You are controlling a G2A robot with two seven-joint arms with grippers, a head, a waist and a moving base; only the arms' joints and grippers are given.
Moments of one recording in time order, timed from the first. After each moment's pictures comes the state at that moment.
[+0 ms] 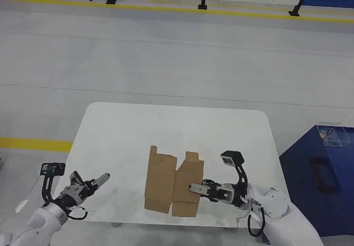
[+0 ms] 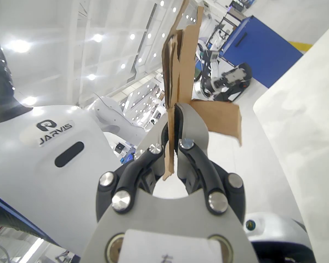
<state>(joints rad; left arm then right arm) 1.69 -1.14 -1.79 -1.98 0.36 -0.17 -0.77 -1.27 -1.03 1.12 -1.60 0.51 -0.71 1.01</state>
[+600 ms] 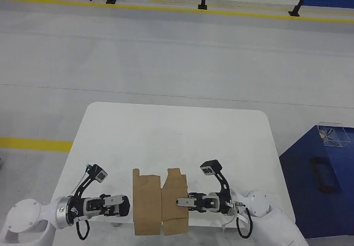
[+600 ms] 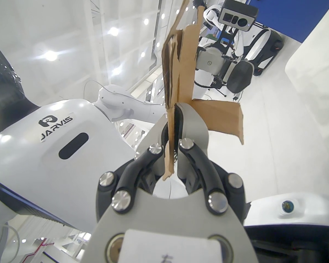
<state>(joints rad) 1.48 -1.12 -1.62 -1.74 -0.45 -0.09 -1.43 -1.18 -1.07 0.95 -1.47 0.70 -0.67 1.15</state>
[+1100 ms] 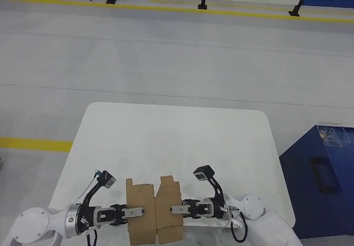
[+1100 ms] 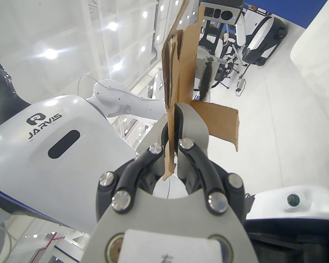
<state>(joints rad) 1.55 -1.10 -1.58 -1.86 -0.39 -0.12 -1.35 -1.18 -1.09 0.91 -1.45 0.68 -0.67 1.15</state>
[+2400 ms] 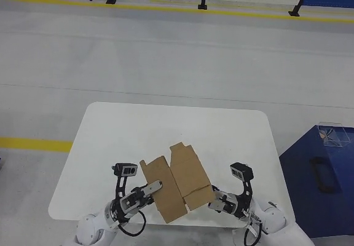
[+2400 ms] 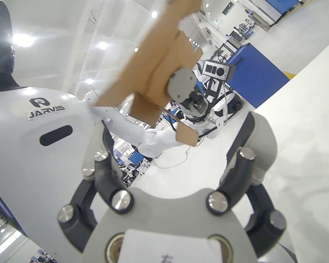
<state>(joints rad) 1.38 -1.21 -1.12 -1.60 -0.81 -0.69 -0.97 -1.37 -1.05 1.14 -1.55 0.44 -0.99 0.83</state>
